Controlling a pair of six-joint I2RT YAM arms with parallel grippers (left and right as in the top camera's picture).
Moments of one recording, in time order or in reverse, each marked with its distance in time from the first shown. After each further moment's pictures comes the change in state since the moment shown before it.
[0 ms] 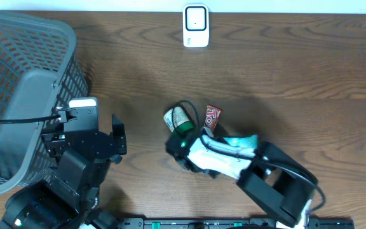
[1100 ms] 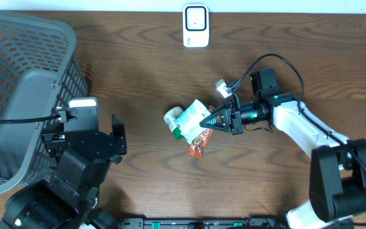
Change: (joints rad) left arm 0.000 0.000 0.000 0.000 0.000 0.000; right arm -0.738 -0.209 -0.114 0.580 -2.017 -0.716
